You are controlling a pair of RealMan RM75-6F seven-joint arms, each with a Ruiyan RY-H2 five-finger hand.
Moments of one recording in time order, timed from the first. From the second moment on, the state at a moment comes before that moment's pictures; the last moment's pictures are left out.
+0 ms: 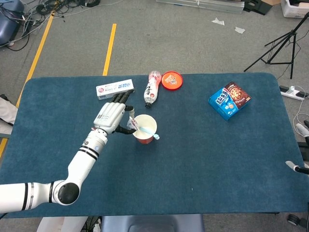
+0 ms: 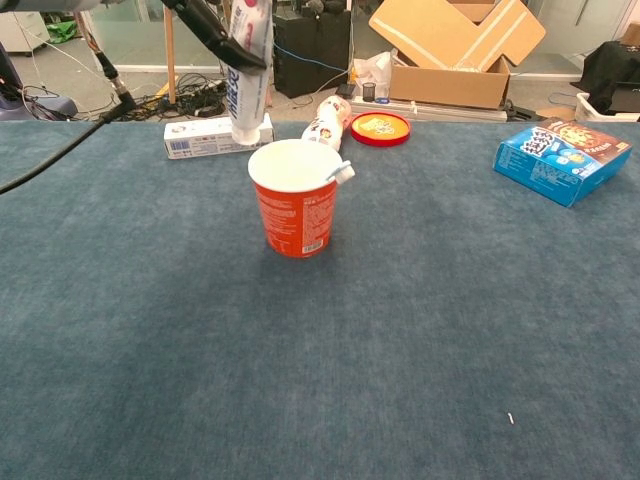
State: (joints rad) left arm -1.07 -1.25 -0.39 -1.91 0.49 1.04 0.50; right arm 0.08 -0.98 0.09 -1.38 -1.48 1.47 0.32
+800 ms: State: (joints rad) left arm -1.17 -1.37 -0.35 -1.70 0.43 0.96 0.47; right arm 0.08 -1.01 0.09 -1.29 -1.46 1.42 0.41
